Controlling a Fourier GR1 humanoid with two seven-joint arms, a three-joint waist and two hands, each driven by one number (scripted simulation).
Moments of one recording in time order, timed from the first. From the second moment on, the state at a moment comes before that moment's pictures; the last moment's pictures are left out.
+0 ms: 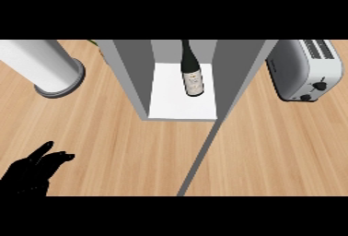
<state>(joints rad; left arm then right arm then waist) 0.14 0.98 -0.67 -1.92 1.16 0.22 -0.89 -0.06 -0.02 0.61 -2.39 -0.23 0.23 0.68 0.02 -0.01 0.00</state>
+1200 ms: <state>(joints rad) 0.45 1.22 -0.37 -1.75 1.27 -0.19 -0.98 -0.64 -0.07 0.79 -2.14 -0.01 -0.45 0.65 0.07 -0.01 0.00</state>
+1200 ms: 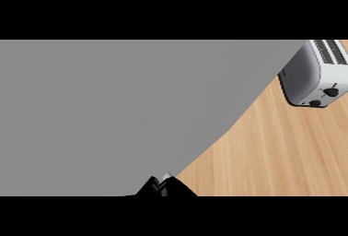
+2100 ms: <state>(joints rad) 0.55 1.21 -0.21 -1.65 1.26 -0.33 -0.92 -1.10 0.00 0.43 -1.45 -0.42 -0.11 0.49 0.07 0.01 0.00</state>
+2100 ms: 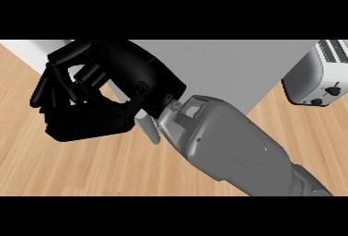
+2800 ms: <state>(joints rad) 0.61 1.18 -0.09 -1.64 1.26 -0.39 -0.86 -1.17 0.00 0.44 -1.07 -0.73 0.39 0.56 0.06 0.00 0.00</state>
